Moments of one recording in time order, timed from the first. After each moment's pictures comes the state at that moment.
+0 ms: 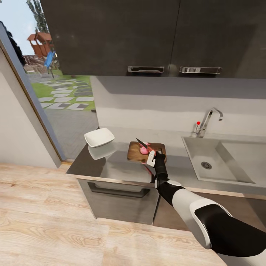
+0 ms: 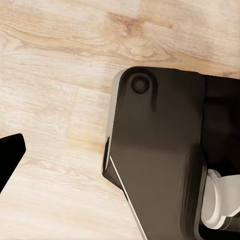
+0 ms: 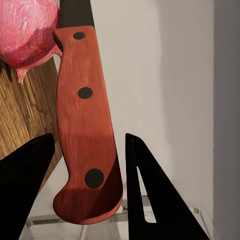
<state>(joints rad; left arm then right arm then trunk) 0.41 0.06 0.01 -0.48 0.21 -0.59 -0.10 -1.07 0.17 0.22 -0.09 1.22 0.12 -0.65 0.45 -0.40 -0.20</state>
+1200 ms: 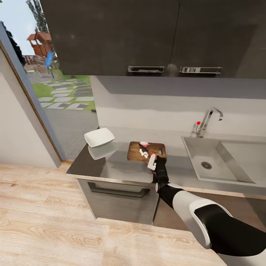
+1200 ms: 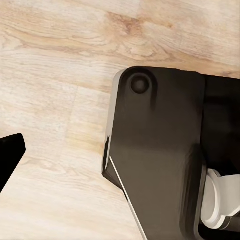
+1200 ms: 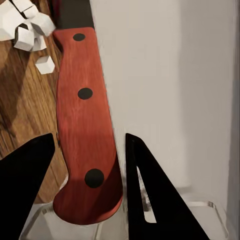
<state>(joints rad) 0.41 0.06 0.01 -0.48 0.21 -0.59 -0.10 -1.07 0.17 0.21 -0.03 1.21 0.11 -0.66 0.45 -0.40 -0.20</state>
